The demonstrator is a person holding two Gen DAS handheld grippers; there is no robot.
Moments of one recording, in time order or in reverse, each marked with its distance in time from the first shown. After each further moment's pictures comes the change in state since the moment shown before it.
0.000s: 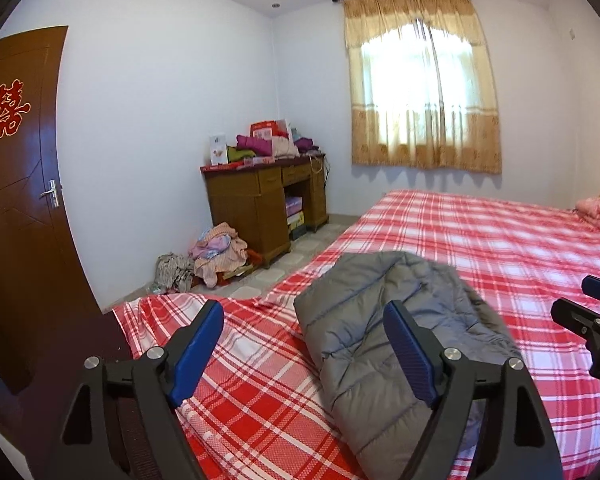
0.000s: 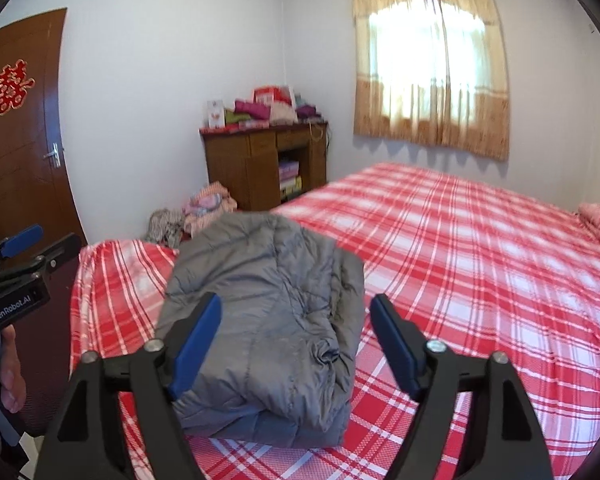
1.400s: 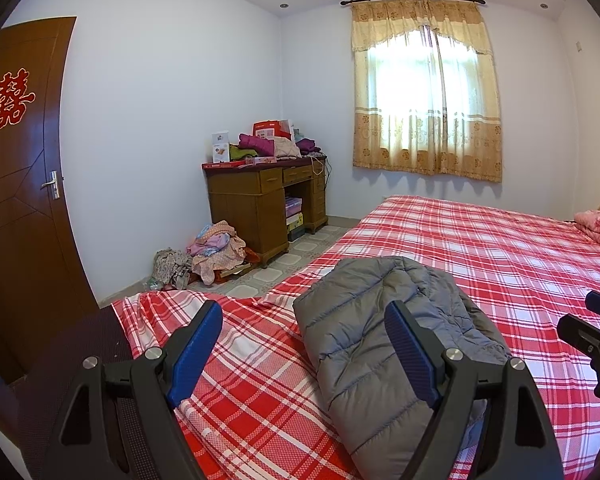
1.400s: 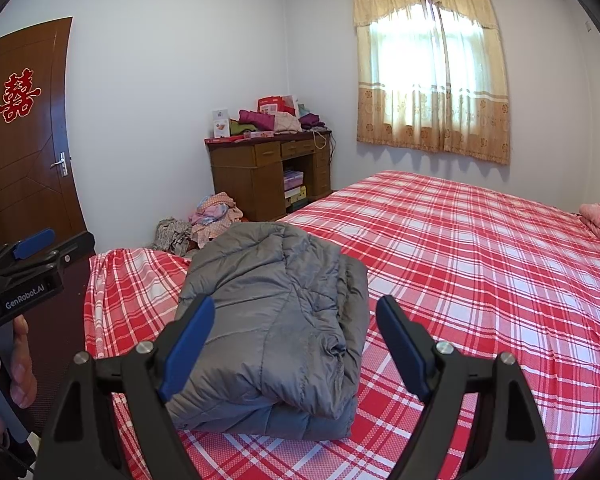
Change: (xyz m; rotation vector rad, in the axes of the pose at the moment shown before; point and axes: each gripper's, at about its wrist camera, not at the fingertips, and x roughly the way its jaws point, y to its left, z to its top) left arm -0.002 0.008 0.001 -0.030 0.004 -0.008; right arm -0.009 0.001 -0.005 0.004 -0.009 0.018
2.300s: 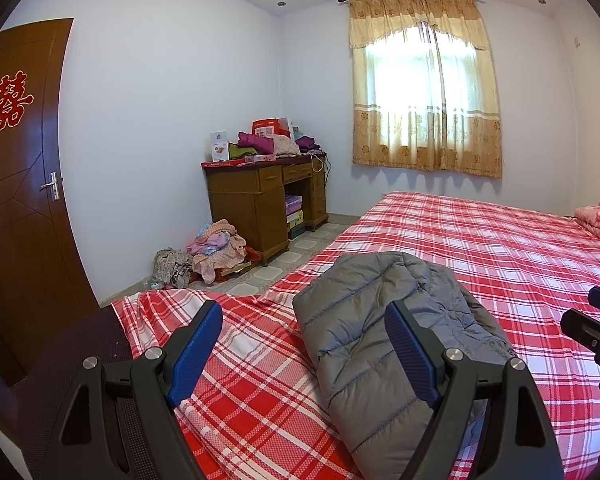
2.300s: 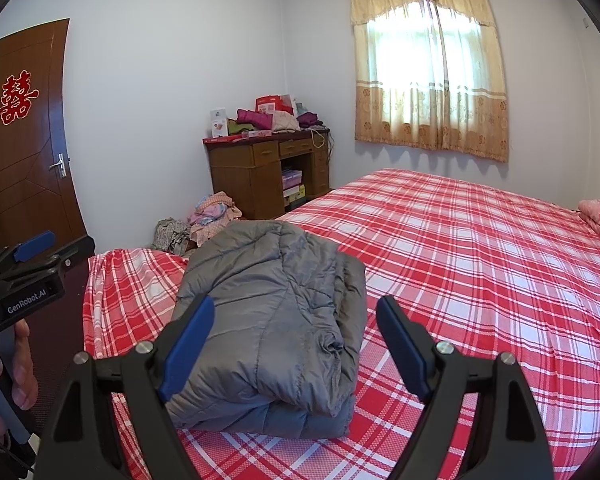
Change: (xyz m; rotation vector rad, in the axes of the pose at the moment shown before) left arm 0.003 -0.008 -0.003 0.012 0.008 0.004; right arm 0.001 -0.001 -0.001 0.005 0.004 -0.002
